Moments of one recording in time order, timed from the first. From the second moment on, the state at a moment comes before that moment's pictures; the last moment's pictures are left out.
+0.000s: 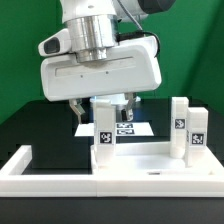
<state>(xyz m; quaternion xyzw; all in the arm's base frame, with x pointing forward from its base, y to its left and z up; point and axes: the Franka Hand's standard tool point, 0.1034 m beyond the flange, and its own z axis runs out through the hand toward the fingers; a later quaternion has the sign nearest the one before) 0.646 -0.064 0.113 -0.97 0.21 -0.04 0.07</state>
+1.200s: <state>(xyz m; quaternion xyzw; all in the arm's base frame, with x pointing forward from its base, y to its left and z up) 0.645 -0.076 0.111 -0.65 0.76 0.03 0.10</state>
